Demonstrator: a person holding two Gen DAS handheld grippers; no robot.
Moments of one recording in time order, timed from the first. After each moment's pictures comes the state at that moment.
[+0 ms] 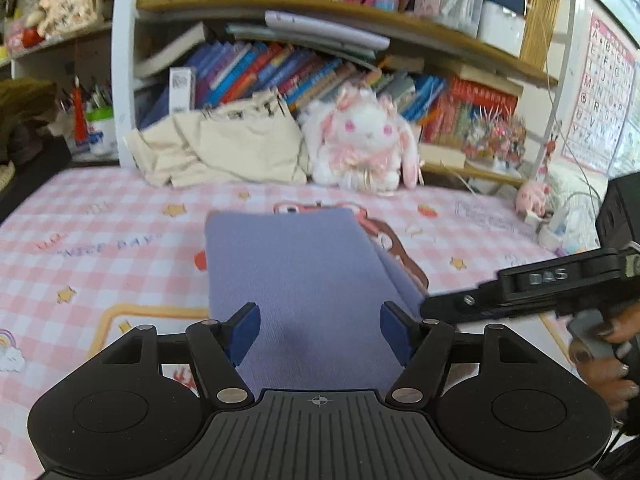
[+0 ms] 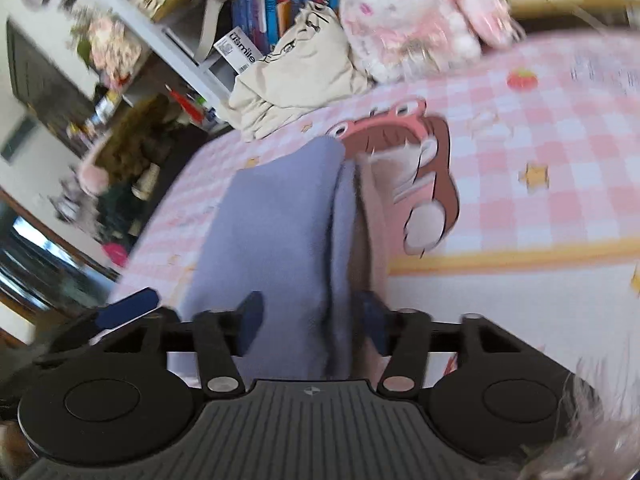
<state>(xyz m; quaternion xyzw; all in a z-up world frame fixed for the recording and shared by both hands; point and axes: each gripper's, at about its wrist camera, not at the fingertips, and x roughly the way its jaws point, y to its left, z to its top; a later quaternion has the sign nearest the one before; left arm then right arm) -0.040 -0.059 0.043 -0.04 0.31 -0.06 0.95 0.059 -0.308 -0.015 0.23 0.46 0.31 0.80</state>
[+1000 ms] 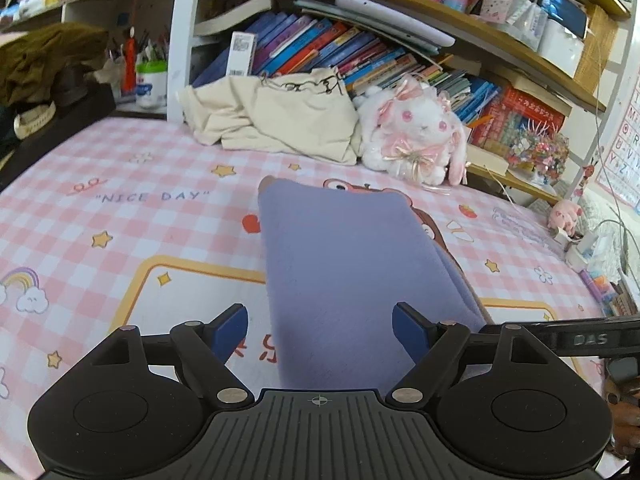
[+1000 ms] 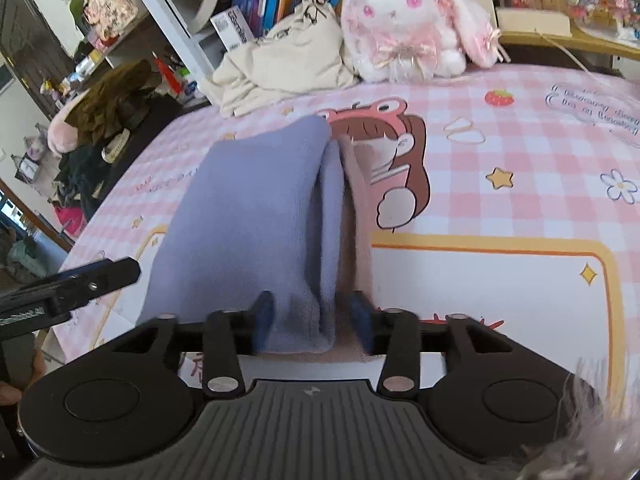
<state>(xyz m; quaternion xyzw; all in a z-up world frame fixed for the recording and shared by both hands) -0.042 -0.023 0.031 -0.11 0.35 0.00 0.93 0.021 -0.295 -0.001 0.09 0.43 0.25 0.86</state>
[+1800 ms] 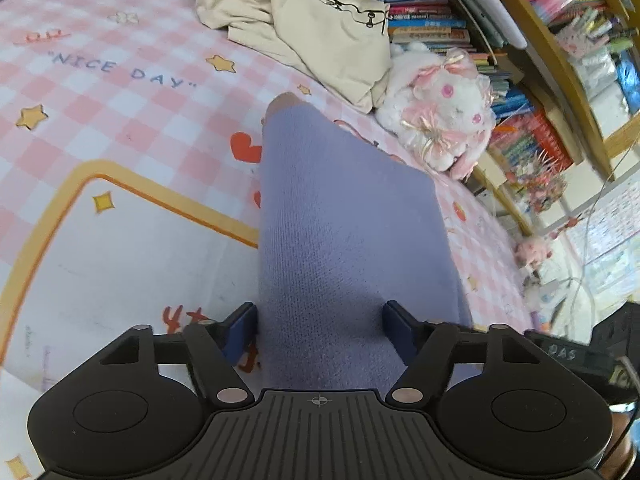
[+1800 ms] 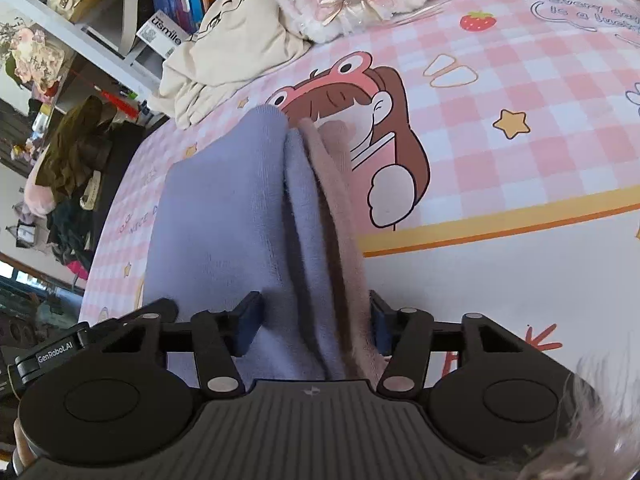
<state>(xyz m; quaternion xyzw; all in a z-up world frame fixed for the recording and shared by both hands) 0.025 0.030 -0.027 -0.30 0.43 -0.07 0.85 0.083 -0.279 -0.032 0.20 0.51 0.22 0.81</state>
